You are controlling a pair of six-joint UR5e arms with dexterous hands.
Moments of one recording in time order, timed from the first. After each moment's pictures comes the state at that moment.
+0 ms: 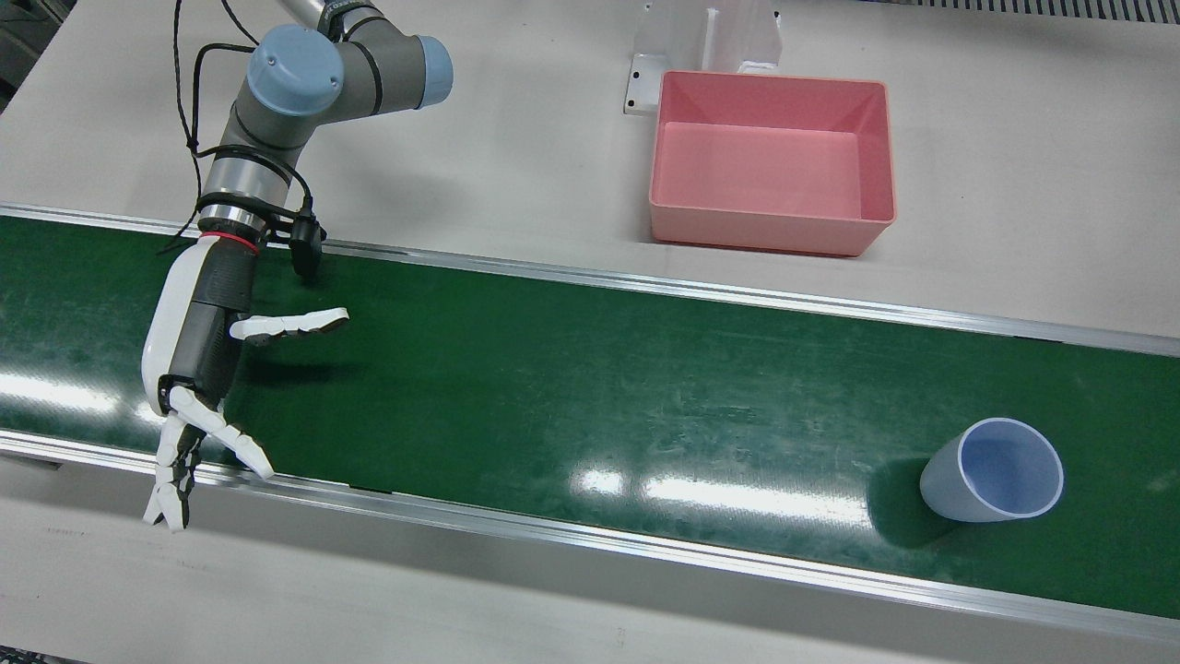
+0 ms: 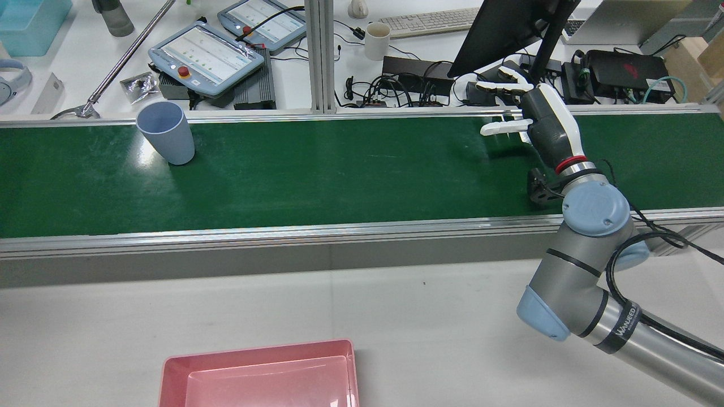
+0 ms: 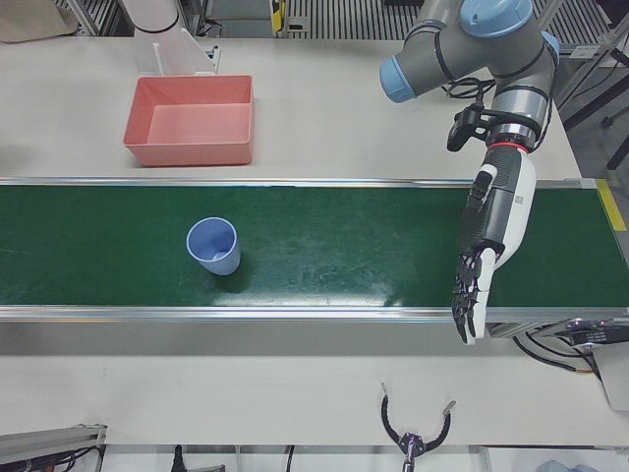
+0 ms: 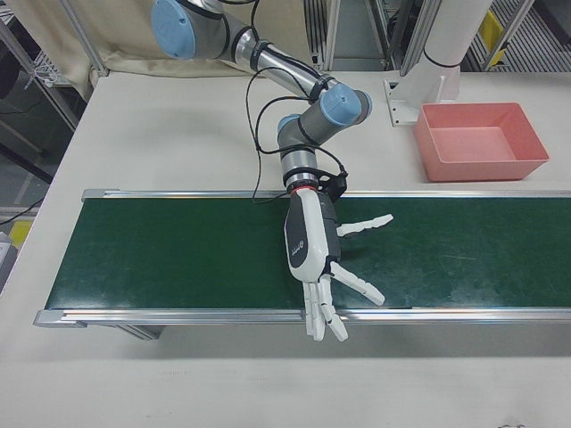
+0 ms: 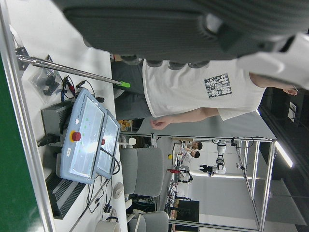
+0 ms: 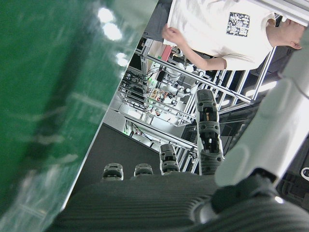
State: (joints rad) left arm -1.42 -1.75 -1.74 0.26 1.79 0.00; right arm 0.80 -1.18 1.72 -3.57 -0.86 -0.45
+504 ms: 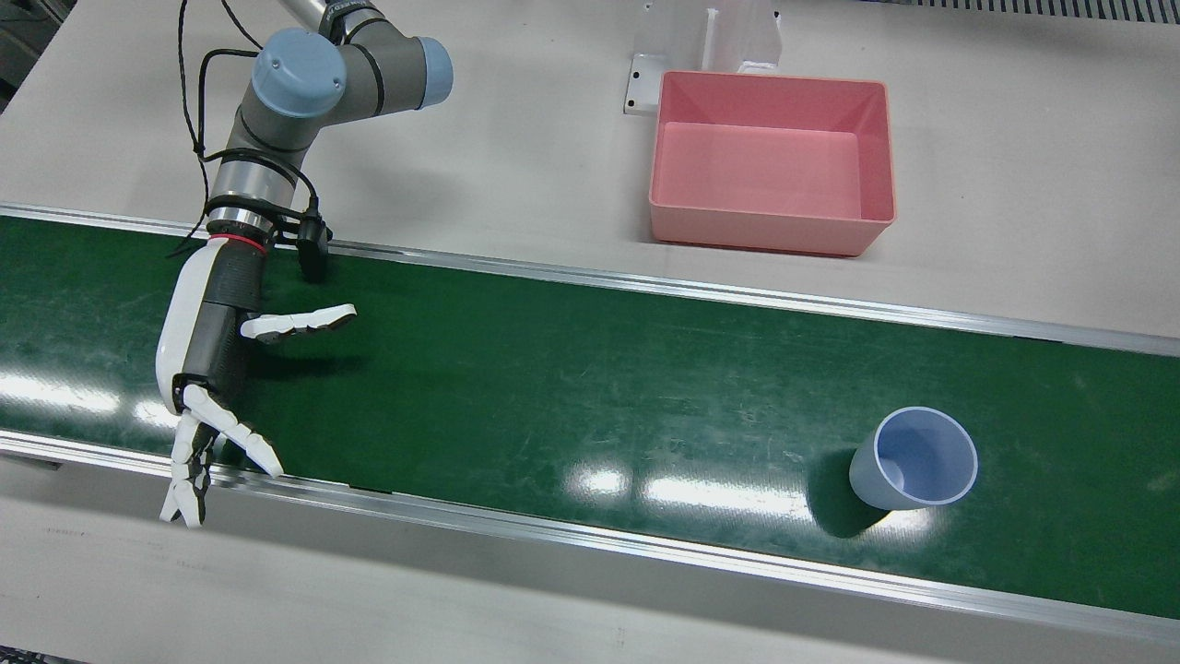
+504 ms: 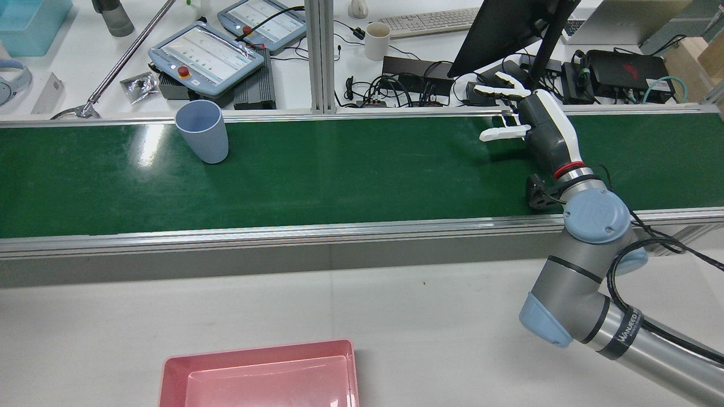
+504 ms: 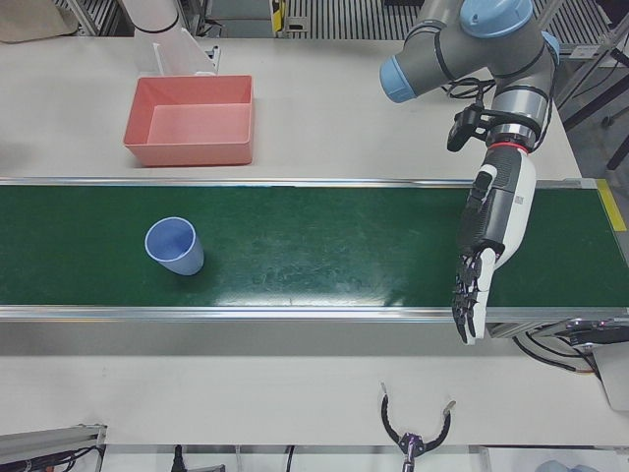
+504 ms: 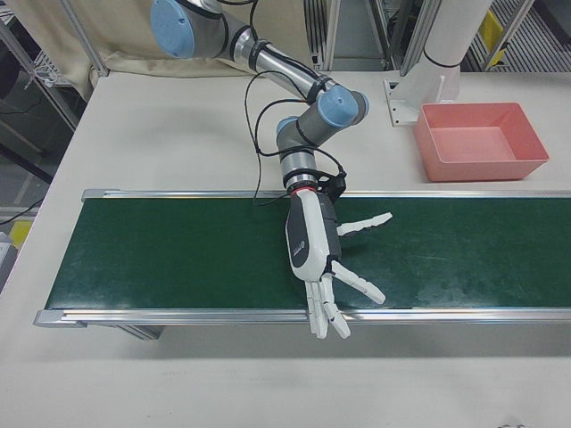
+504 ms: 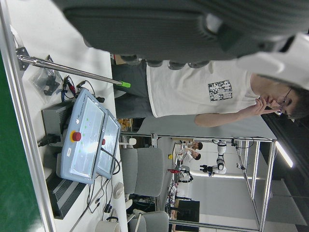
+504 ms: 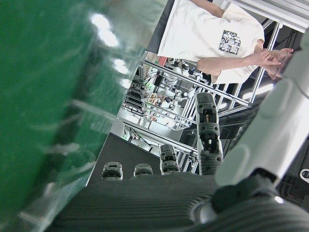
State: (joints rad) left arm -1.42 -1.75 -1.74 0.26 1.79 0.00; right arm 0.79 -1.20 1.72 -3.53 -0.86 -0.45
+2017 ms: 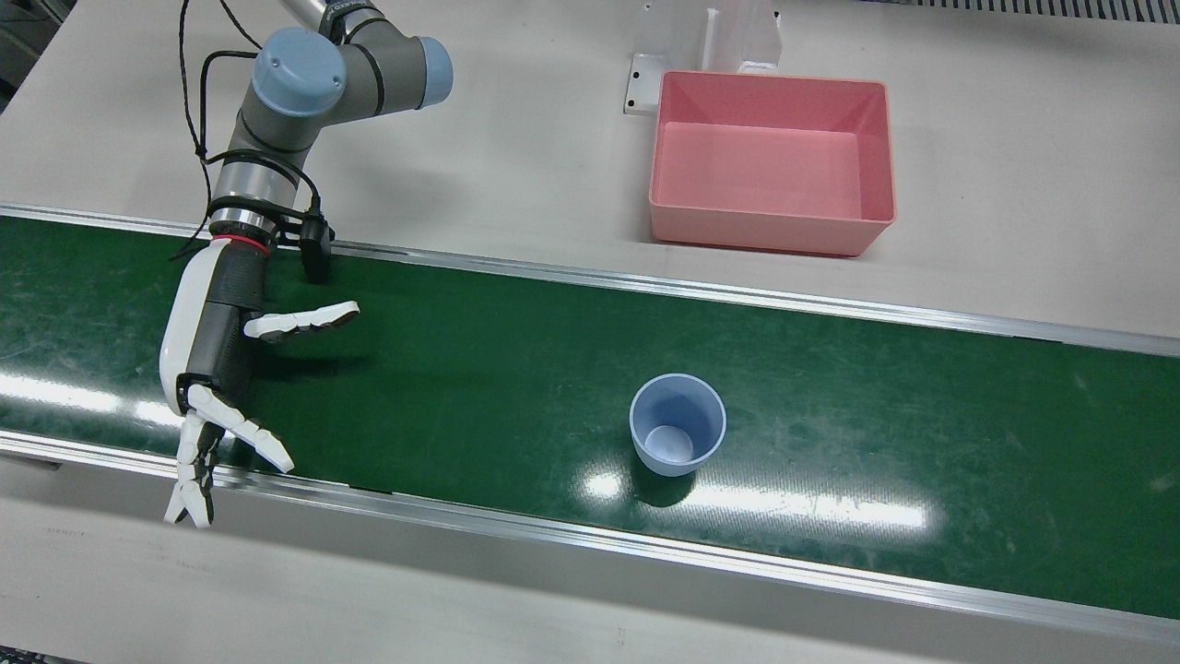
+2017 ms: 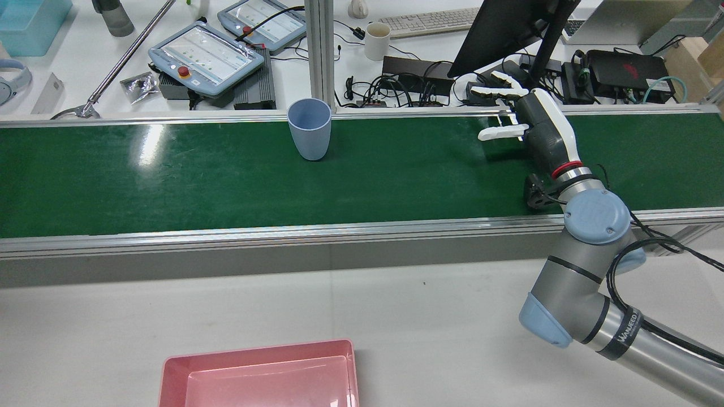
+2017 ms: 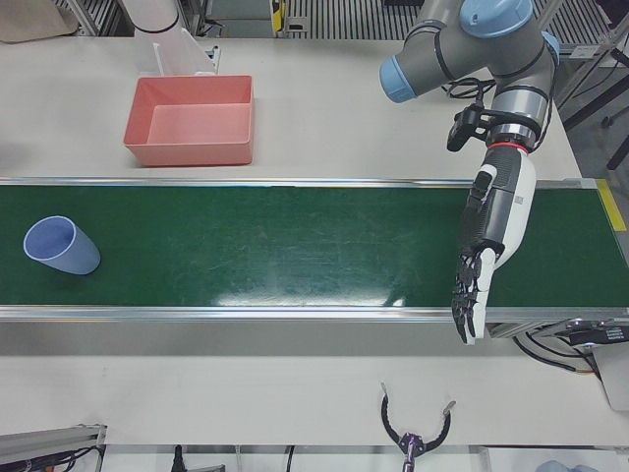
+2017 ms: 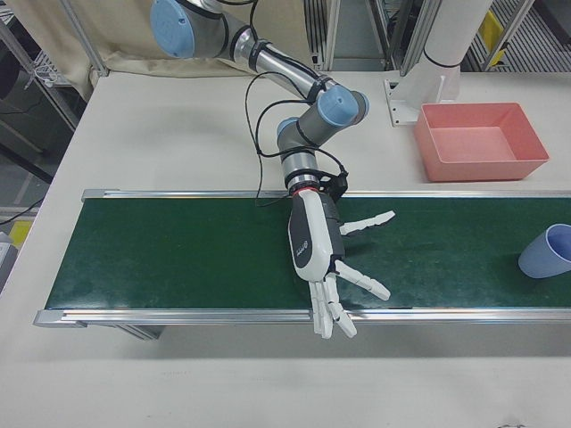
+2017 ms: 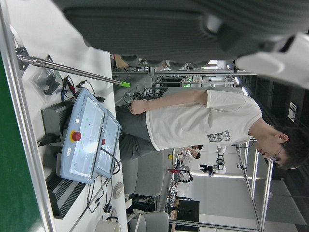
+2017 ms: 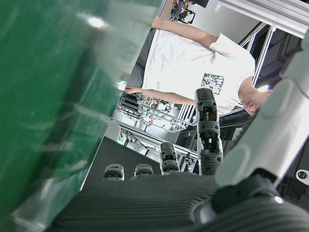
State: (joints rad) left arm -1.42 -1.75 -1.74 0.26 1.79 0.00; right arm 0.79 -1.20 1.72 -3.51 -0.86 -0.45
